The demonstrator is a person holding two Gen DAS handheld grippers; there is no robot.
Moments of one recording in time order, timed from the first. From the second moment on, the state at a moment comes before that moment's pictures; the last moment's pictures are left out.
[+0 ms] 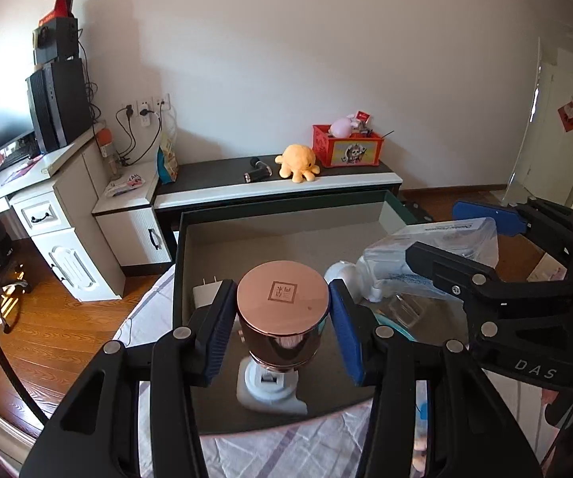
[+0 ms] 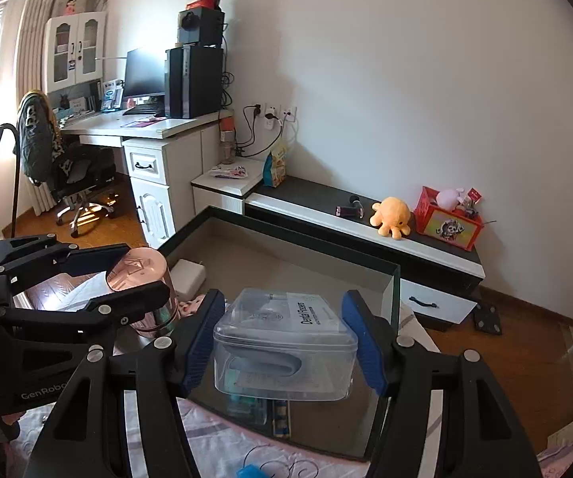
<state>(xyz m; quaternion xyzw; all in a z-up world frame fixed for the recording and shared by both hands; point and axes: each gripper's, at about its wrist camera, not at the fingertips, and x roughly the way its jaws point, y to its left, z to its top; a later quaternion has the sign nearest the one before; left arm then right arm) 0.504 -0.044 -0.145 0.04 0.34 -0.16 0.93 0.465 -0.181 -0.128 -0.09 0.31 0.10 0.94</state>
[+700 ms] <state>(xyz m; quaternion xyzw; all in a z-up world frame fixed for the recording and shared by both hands) 0.498 -0.038 -0.142 0.05 0.31 -0.10 0.94 0.490 -0.216 -0.162 -0.02 0.33 0.07 0.94</state>
